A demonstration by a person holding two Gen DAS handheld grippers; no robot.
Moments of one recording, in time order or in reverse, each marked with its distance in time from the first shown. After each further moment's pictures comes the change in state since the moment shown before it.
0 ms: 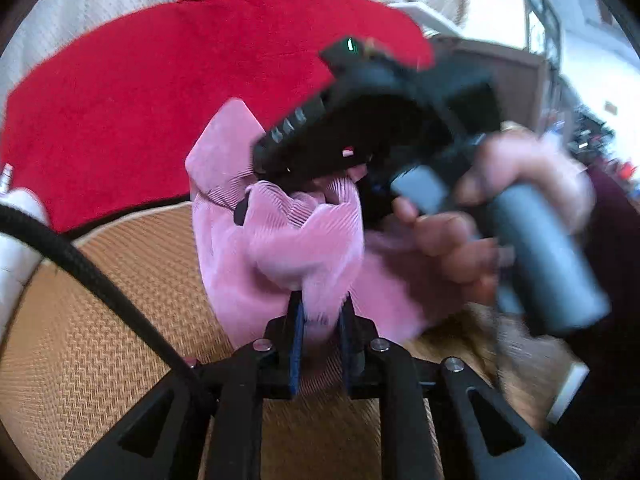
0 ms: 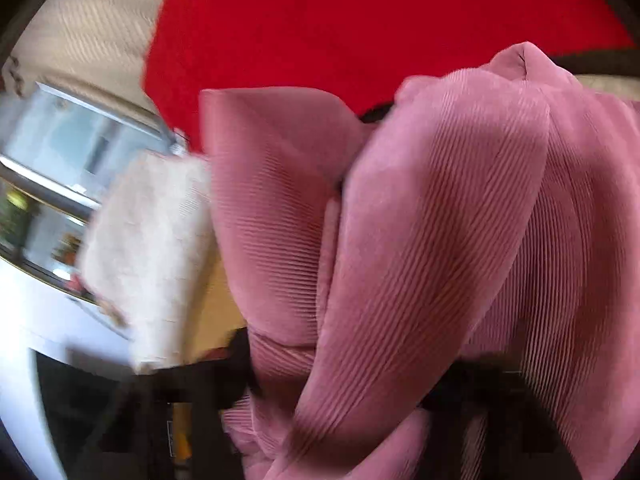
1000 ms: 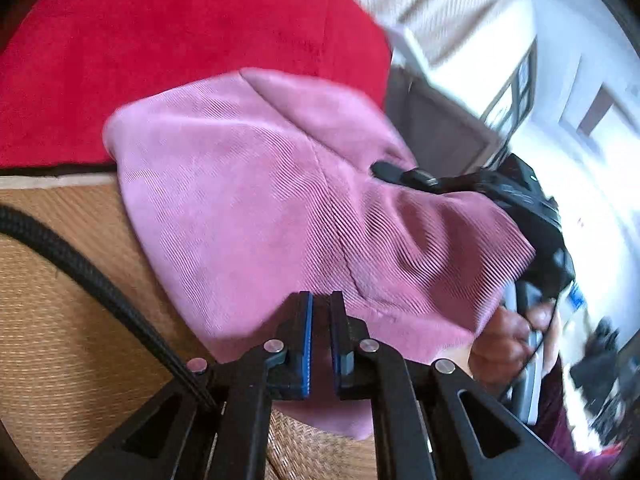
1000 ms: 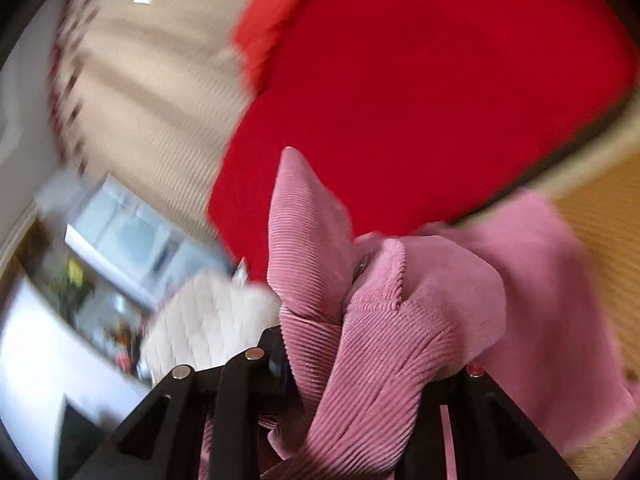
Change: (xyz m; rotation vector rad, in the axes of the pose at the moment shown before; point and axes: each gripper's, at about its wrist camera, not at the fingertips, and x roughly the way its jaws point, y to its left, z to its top) left arm 0.066 -0.032 0.071 -0.270 0.100 -0.411; right arm -0.207 -0.115 -0.050 0.225 -0.486 0.190
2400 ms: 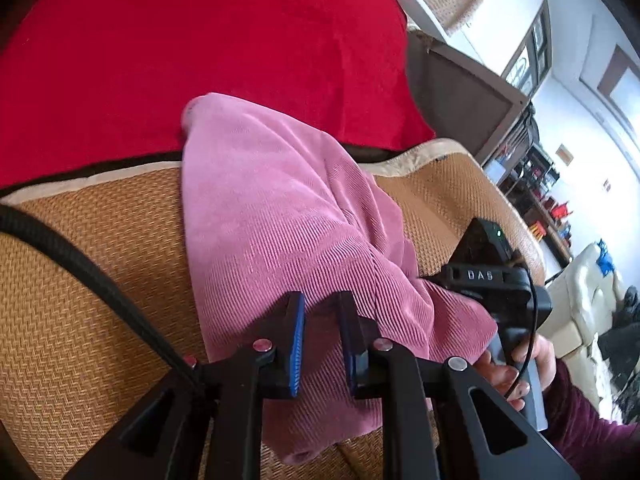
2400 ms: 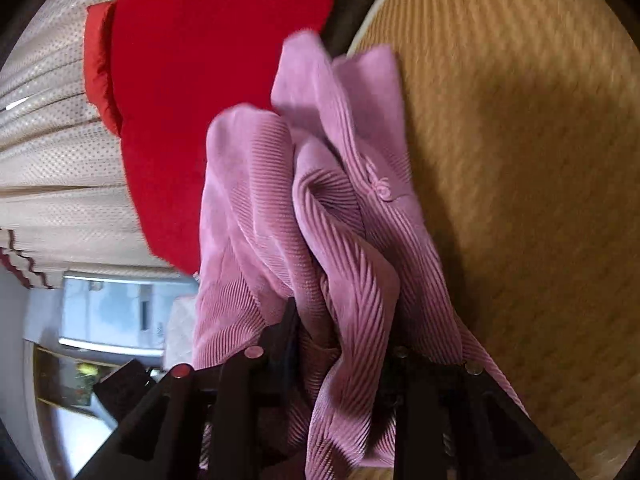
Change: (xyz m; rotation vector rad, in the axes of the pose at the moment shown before) left arm -0.028 0.011 0.012 0.047 0.086 0.091; right arm 0.038 -0.112 -0.064 0.377 0.207 -0.014
